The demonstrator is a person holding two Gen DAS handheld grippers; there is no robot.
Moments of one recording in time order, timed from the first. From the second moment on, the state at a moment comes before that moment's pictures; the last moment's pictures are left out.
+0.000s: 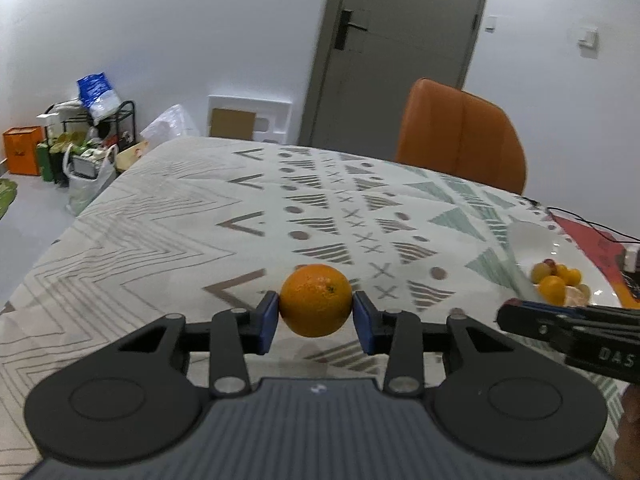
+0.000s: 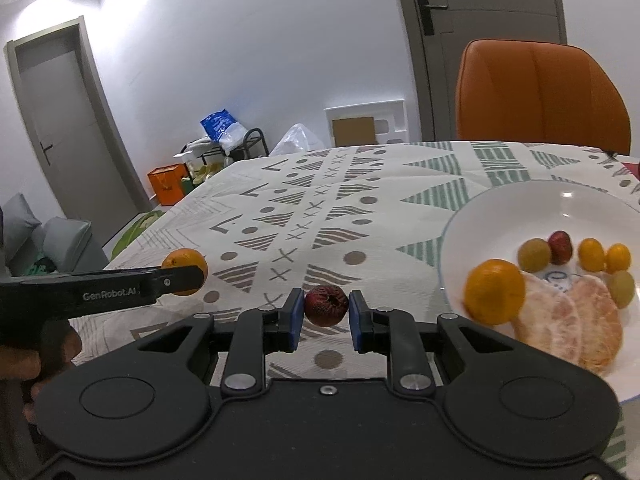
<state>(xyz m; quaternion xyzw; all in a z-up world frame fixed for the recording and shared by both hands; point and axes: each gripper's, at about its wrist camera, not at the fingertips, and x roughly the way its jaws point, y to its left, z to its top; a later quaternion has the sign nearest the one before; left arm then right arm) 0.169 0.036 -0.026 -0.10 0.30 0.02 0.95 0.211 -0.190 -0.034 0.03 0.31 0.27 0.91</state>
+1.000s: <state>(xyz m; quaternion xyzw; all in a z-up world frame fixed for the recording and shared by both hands) 0.173 -0.021 -0.007 -0.08 0.28 -0.03 0.96 0.202 -0.262 -0.028 0.08 0.29 0.21 0.93</state>
